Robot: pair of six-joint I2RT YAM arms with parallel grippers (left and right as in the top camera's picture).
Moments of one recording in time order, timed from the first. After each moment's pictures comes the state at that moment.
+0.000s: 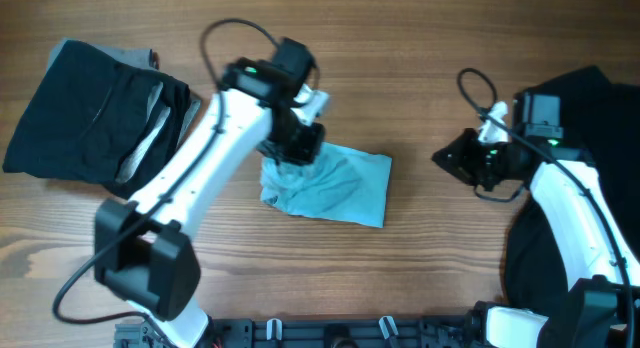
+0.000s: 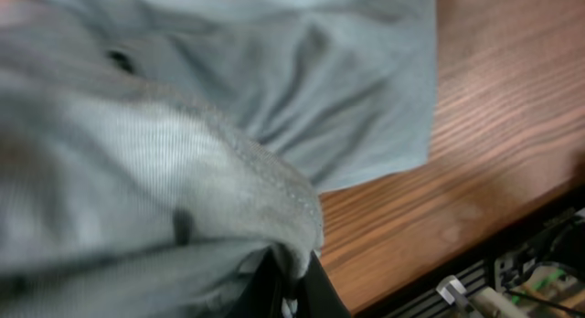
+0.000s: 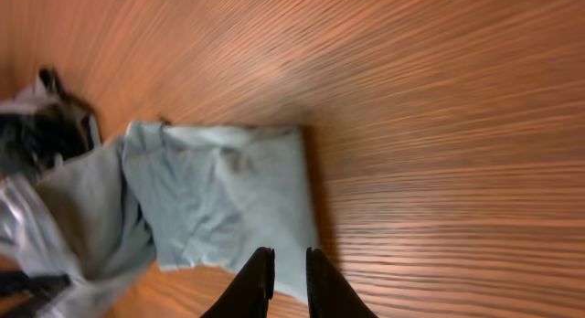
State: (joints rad) left arm -0.49 1.82 1.58 -1.24 0.27 -0.13; right arm -0.13 1.43 0.93 -0.75 -0.59 0.42
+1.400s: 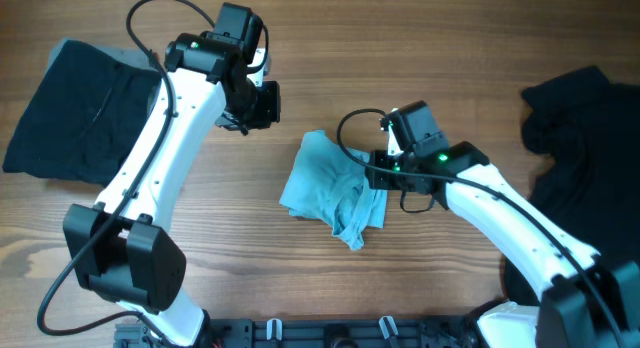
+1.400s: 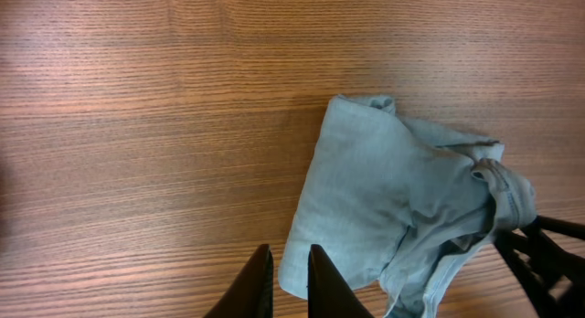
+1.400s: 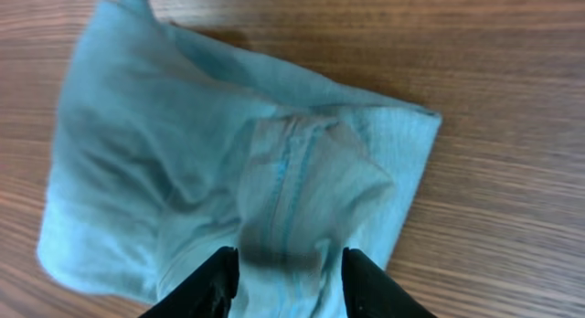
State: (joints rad) left arm -0.30 1.81 1.68 -1.23 0.15 -0.30; right arm 0.44 1.52 0.93 -0.57 -0.18 0.45
